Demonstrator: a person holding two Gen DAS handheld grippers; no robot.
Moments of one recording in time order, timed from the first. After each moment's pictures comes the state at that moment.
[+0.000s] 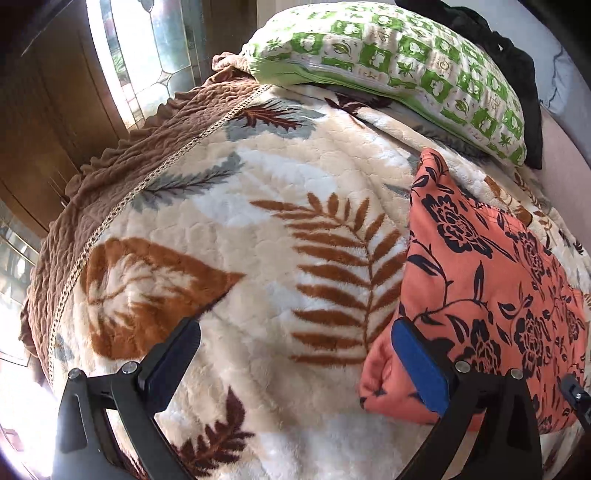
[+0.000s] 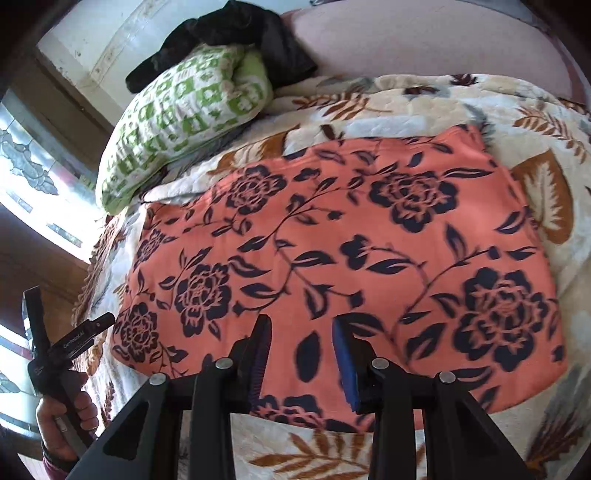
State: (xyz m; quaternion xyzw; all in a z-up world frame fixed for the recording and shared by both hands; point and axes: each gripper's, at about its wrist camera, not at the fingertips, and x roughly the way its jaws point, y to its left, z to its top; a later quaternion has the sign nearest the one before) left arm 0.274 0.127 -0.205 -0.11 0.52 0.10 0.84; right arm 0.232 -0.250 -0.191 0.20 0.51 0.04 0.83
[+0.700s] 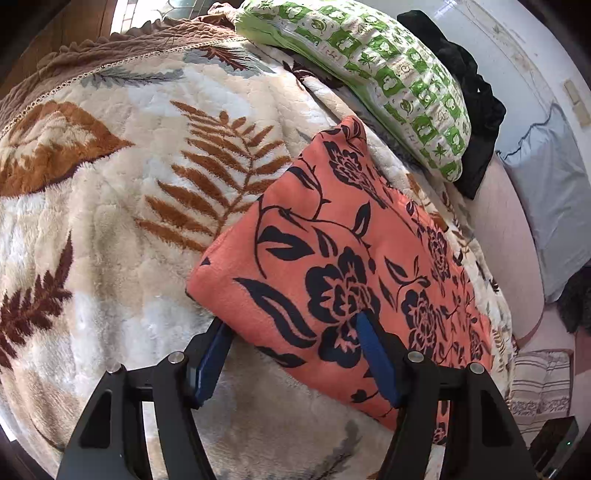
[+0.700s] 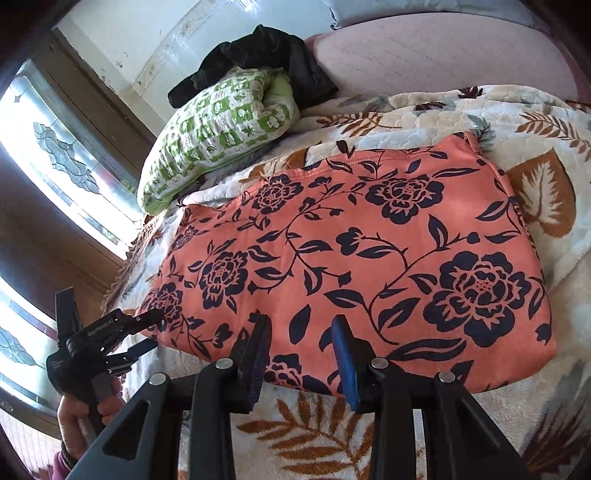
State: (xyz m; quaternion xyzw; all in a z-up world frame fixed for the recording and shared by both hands) left arm 0.249 0.057 -0.235 -0.32 0.48 0.01 0.82; right arm 0.185 -0.288 -0.183 0.21 0.45 0.10 0.86
